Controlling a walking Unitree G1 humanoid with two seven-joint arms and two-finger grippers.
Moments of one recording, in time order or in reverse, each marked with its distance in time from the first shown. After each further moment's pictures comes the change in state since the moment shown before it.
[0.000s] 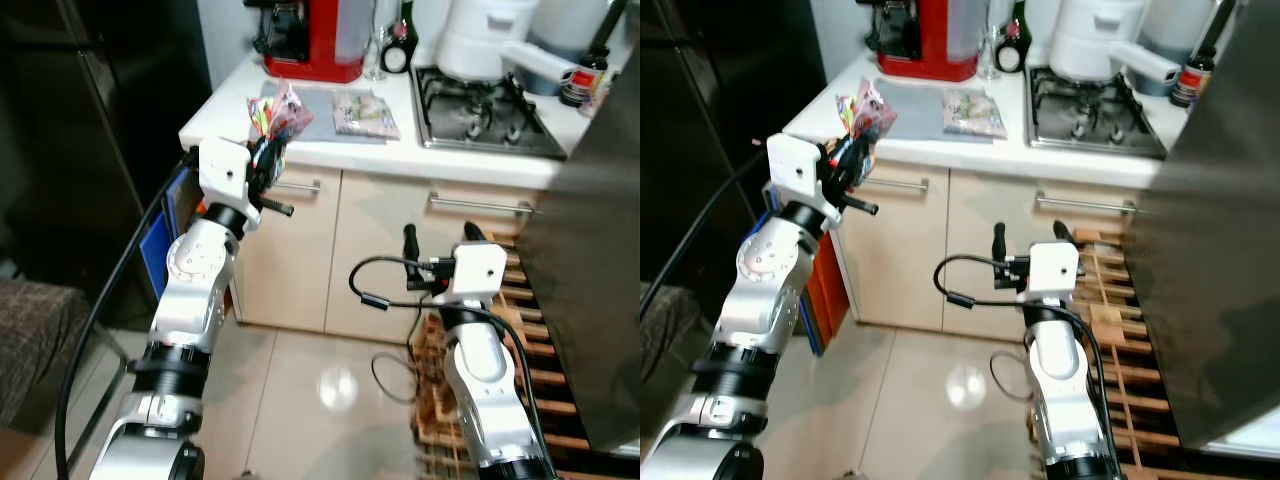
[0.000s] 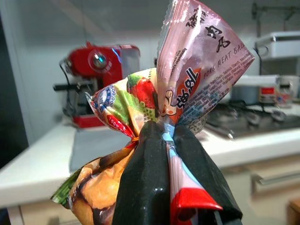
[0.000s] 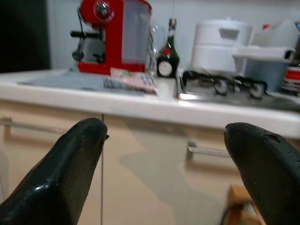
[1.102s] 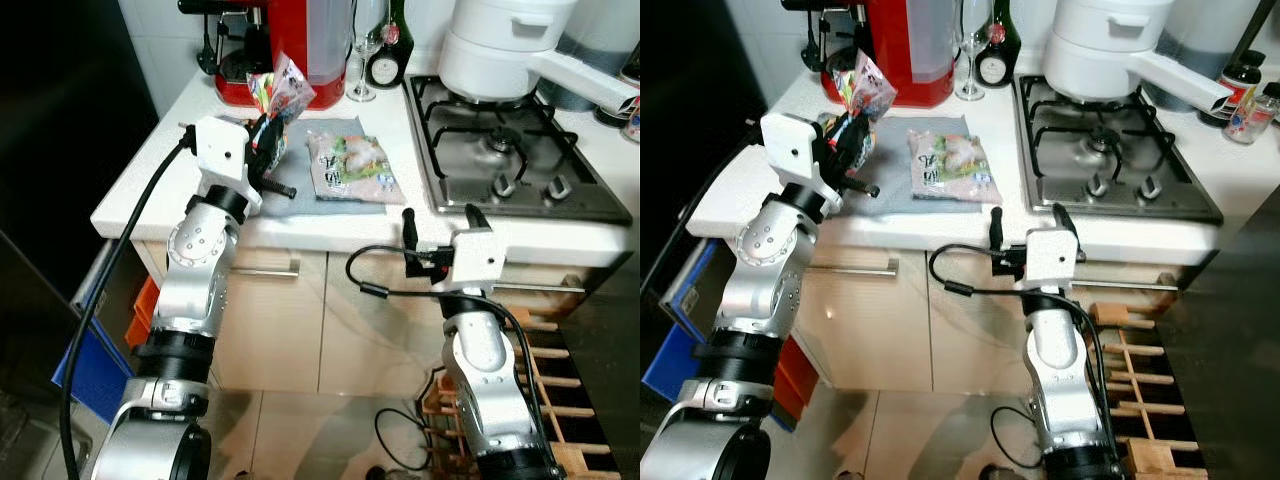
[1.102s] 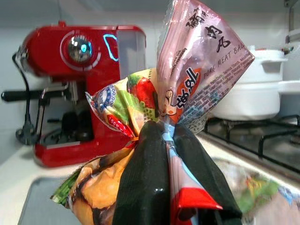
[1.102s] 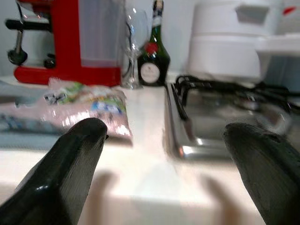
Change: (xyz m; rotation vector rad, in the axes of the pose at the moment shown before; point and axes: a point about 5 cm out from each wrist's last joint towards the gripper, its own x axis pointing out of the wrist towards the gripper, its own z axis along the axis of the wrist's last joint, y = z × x) left arm 0.012 0.002 0.016 -0.005 -0.059 -0.001; right arm 0.010 0.001 0.014 0.009 -0.055 -0.013
